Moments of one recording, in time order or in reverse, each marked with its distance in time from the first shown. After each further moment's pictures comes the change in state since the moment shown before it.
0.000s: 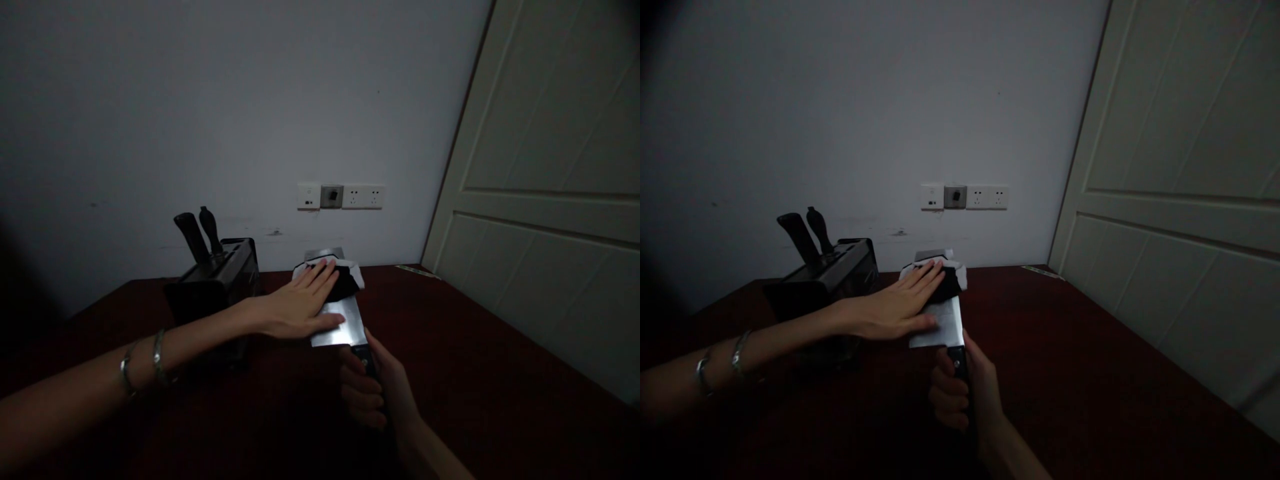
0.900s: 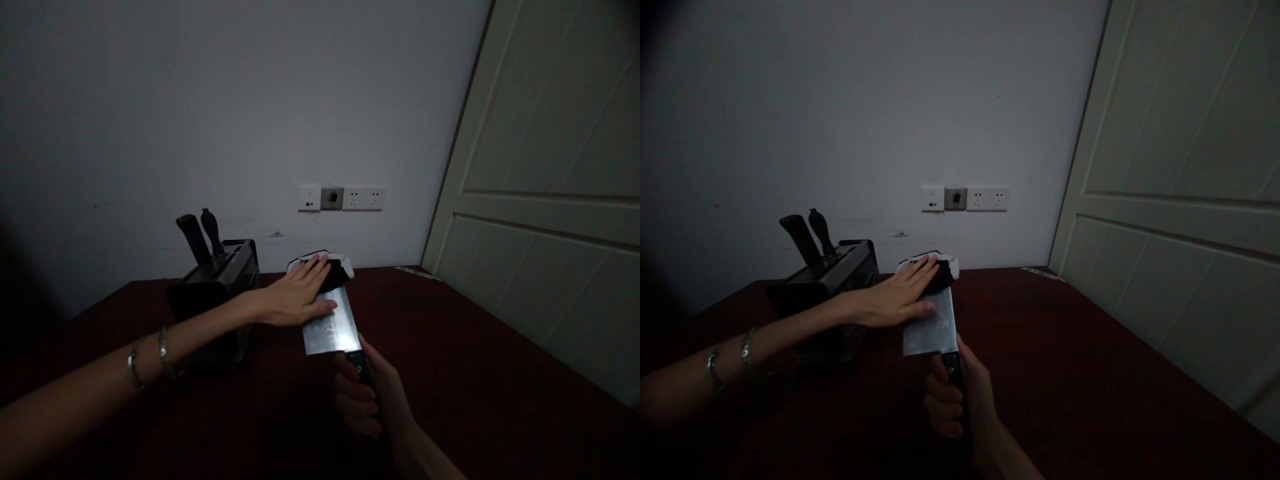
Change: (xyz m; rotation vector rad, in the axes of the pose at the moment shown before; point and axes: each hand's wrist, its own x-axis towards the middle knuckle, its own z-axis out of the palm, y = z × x) left_hand 0.005 -0.018 -0.002 0.007 0.012 -0.055; right_hand 0.003 0.007 0.000 -0.023 0.012 0.028
